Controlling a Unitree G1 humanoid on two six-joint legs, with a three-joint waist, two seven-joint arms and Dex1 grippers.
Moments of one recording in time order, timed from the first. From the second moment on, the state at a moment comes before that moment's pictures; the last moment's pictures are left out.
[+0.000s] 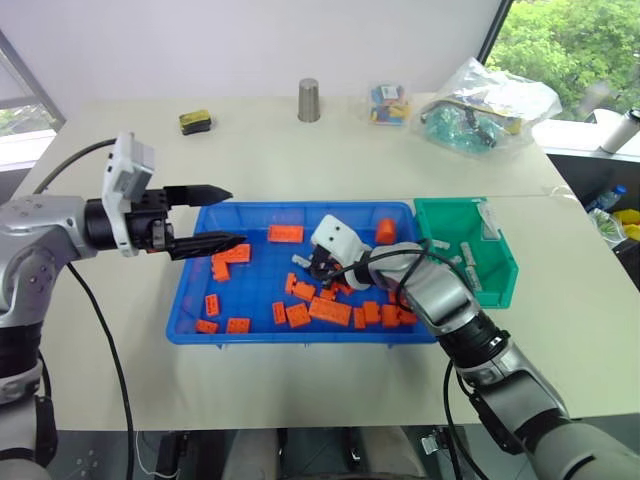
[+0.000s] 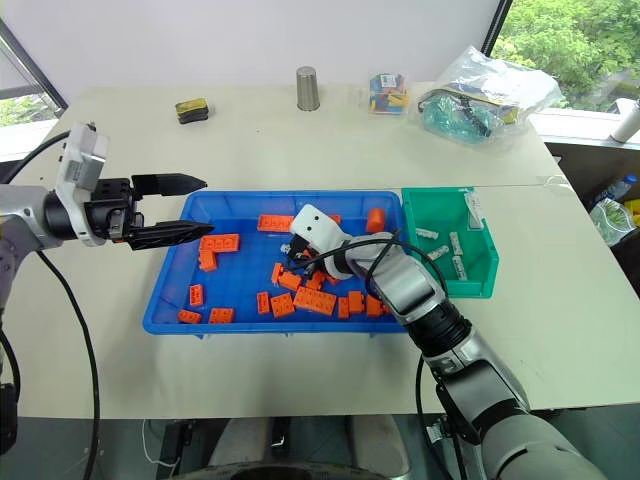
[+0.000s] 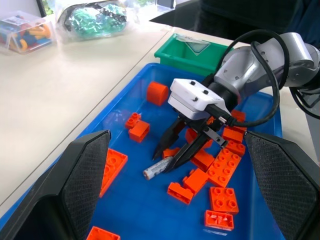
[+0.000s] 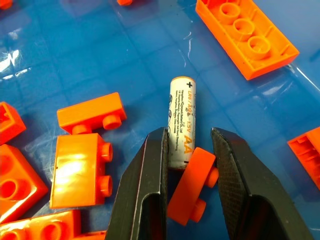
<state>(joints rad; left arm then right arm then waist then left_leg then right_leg) -0.50 0.92 0.19 -0.15 -0.73 0.71 -1.19 -0.67 -0.32 0.42 -0.04 0.11 0.87 0.63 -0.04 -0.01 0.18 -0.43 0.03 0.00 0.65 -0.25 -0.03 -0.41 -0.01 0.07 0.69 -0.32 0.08</state>
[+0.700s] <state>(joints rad) -0.55 0.90 0.17 -0.10 -0.70 0.68 -1.20 -0.73 -0.30 0.45 -0.01 0.06 0.84 0.66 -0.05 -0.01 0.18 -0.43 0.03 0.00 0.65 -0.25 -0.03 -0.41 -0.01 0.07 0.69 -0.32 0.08</state>
